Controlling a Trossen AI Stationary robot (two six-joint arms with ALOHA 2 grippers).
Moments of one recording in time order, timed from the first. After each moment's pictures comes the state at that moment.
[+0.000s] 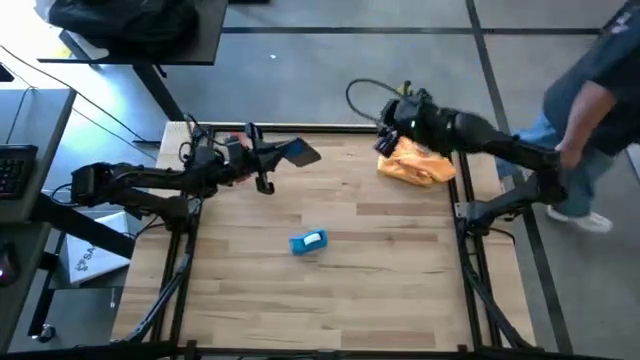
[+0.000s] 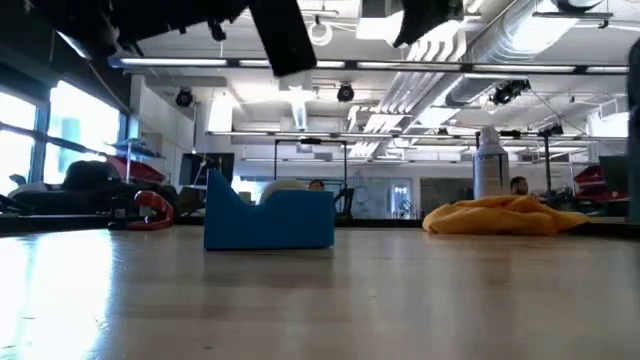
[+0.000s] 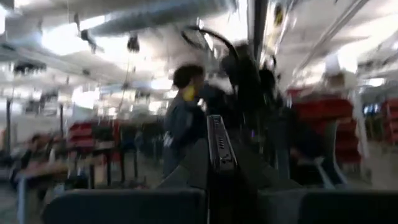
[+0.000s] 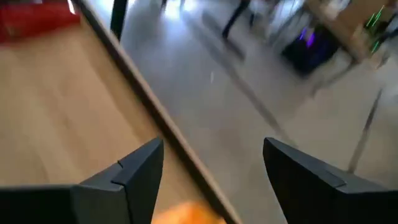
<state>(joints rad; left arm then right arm) 0.25 1.15 0.50 1.10 -0.02 0.09 -0.35 1.38 1.59 -0.98 0.56 -0.12</state>
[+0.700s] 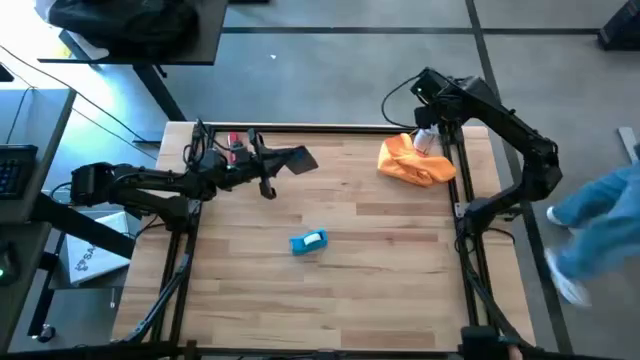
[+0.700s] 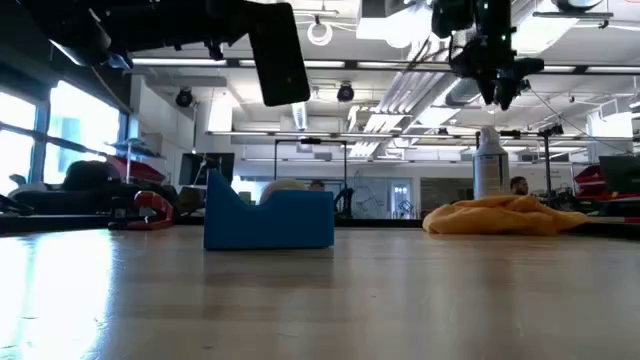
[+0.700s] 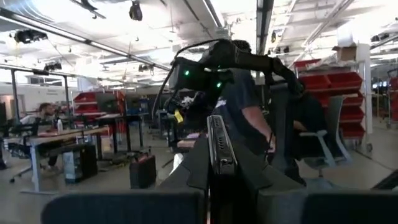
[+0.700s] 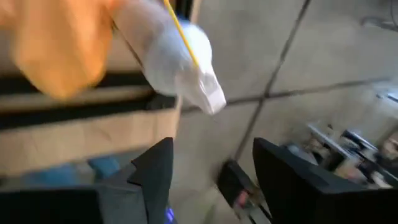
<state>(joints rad) 0.23 1.15 0.46 1.03 -0.04 0.09 -0.80 1.46 1.51 -1.36 0.67 -1.06</state>
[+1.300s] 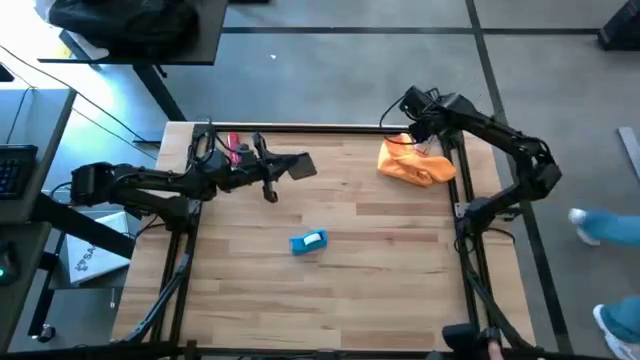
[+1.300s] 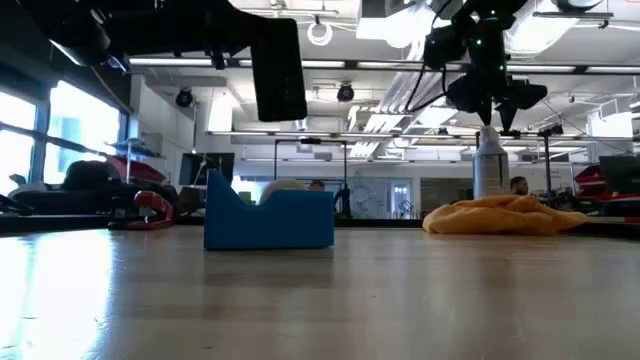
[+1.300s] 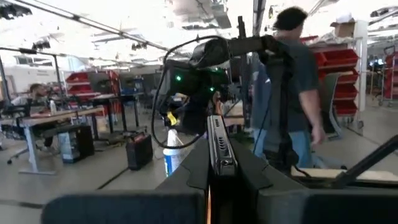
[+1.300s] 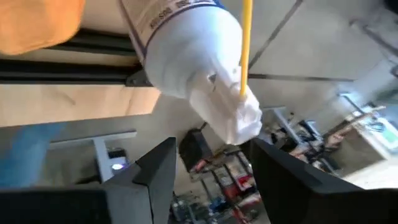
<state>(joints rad) 0.21 1.15 0.46 0.92 -0.04 0.08 -0.75 1.47 1.31 -1.18 0.82 -1.21</state>
